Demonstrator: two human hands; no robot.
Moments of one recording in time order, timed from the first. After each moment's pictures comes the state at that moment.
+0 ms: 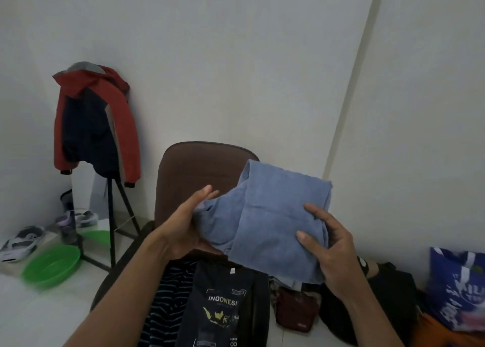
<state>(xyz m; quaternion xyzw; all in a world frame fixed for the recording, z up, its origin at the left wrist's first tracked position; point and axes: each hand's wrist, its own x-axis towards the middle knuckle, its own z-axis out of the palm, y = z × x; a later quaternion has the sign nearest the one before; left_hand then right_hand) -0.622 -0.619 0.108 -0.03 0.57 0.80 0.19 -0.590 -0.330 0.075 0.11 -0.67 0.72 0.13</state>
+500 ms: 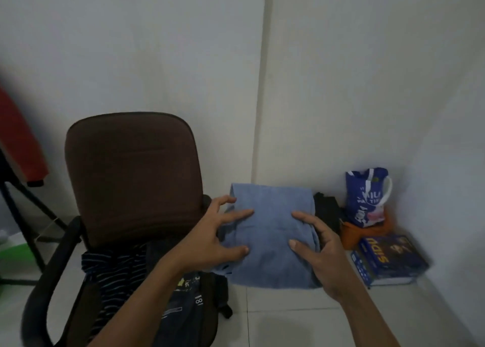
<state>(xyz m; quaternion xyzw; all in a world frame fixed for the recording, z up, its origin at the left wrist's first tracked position) -0.596 -0.496 0.023 0.37 0.81 0.45 0.08 -0.484 -0.253 0.008 -0.03 -0.69 0.70 0.17</state>
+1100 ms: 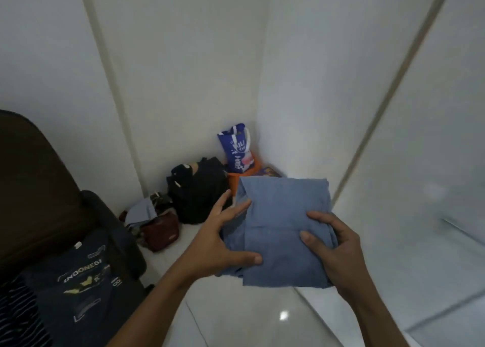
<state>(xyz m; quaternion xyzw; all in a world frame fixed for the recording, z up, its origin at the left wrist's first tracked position) -0.334 -0.432 0.000 0.55 0.65 0.47 0.23 -0.113 -0.295 0.005 -0.28 -0.68 0.54 0.42</state>
